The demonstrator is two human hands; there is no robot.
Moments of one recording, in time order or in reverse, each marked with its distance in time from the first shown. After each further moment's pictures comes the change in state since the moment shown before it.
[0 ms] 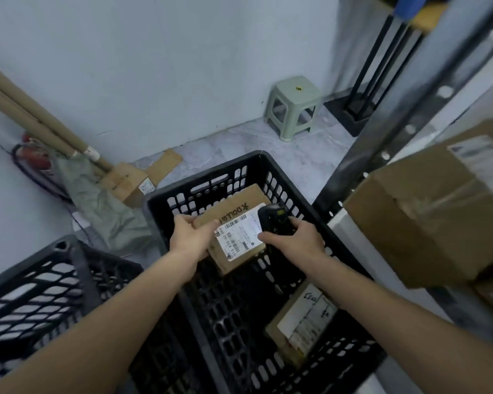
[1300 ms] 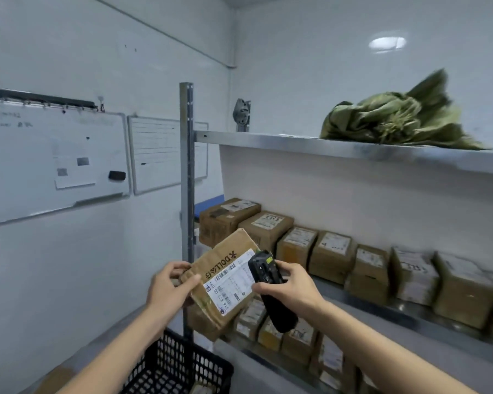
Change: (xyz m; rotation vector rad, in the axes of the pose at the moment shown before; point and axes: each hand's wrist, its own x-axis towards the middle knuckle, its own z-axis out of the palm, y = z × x) left_hand -0.590 0.196 -0.182 -0.029 -0.493 0.962; right_hand -0.659 -0.171 -0.268 0.056 0.572 -0.393
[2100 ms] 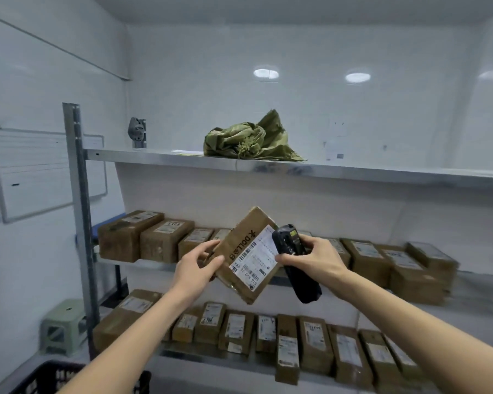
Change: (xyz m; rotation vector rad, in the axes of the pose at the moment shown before) left_hand -0.146 0.132 0.140 -0.037 -0.488 0.348; right_hand -0.242 -0.037 -0.197 -0.164 0.503 0.118
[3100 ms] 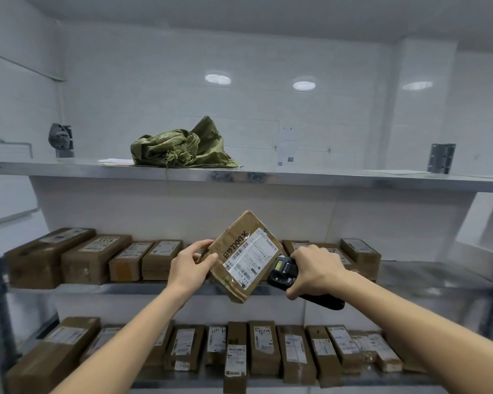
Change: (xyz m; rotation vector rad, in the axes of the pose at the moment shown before) left_hand 0.021 0.080 0.146 0.033 -0.039 0.042; right_hand -0.013 0.050 -0.143 -1.021 -0.078 0.052
